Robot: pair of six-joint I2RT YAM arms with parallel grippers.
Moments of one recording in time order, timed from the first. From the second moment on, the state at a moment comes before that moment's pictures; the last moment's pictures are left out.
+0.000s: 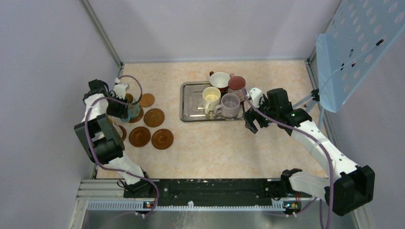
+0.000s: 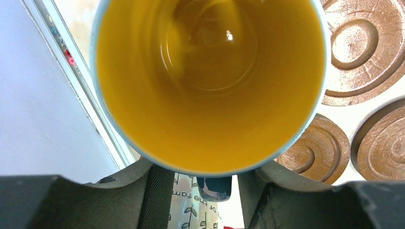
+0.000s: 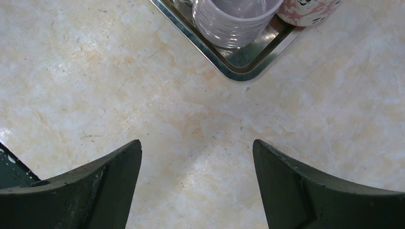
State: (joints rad) left arm 0.47 1.71 1.30 -0.75 0.29 0.69; right arm 0.40 1.11 0.93 -0.61 -0.26 -0.34
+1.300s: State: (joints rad) left arm 0.21 1.71 1.69 -0.86 0.28 0.66; right arm 0.40 1.11 0.92 -0.57 -0.26 -0.34
